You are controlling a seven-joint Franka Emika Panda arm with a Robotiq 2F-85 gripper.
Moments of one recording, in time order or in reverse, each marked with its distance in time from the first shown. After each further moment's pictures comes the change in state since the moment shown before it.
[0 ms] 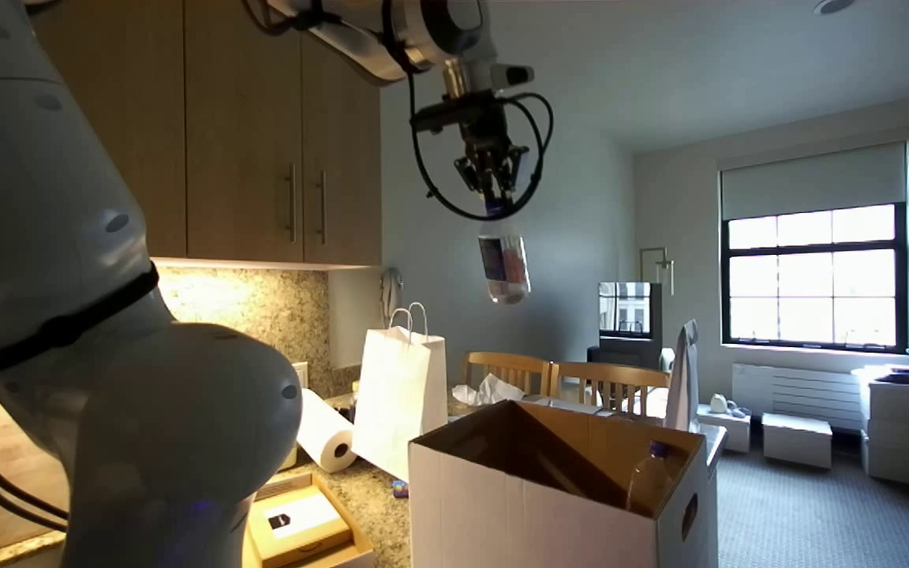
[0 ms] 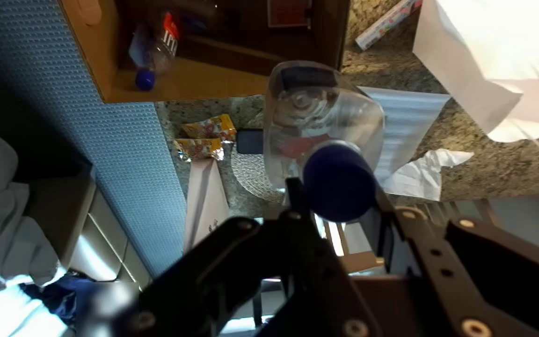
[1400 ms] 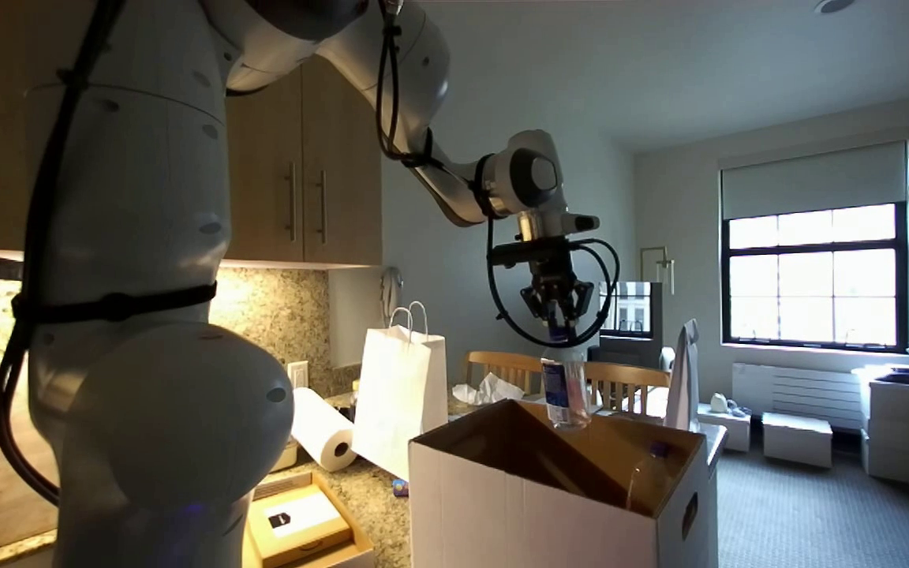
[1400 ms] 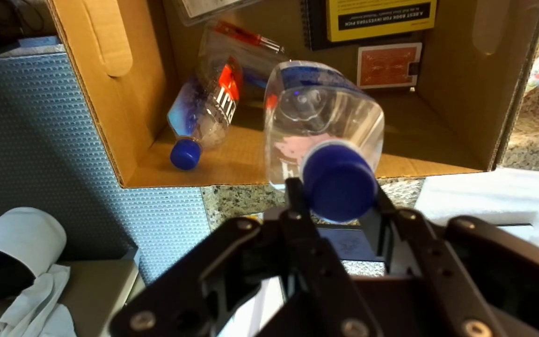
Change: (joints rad) arm -0.081 0.453 -0.004 -0.008 -0.089 0.219 -0.007
